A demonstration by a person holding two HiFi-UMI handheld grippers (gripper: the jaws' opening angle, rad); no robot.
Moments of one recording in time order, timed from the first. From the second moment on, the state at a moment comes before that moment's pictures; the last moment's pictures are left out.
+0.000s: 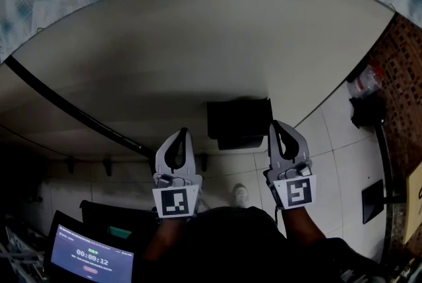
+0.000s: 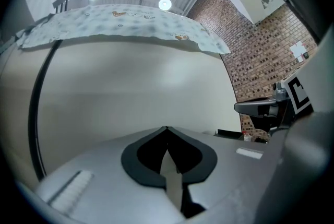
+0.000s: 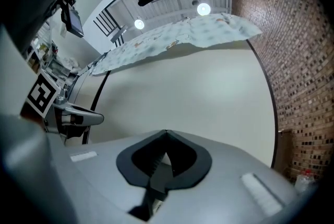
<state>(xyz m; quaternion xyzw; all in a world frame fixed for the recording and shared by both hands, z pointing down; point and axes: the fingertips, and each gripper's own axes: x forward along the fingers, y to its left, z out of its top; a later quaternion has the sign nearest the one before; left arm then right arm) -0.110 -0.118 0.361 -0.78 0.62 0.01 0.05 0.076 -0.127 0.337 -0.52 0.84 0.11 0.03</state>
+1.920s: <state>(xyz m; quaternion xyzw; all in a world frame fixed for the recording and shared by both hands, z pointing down) -0.094 -0.118 0.373 -0.80 0.60 -0.01 0.04 0.076 -0.125 0.343 -0.53 0.84 0.10 0.03</state>
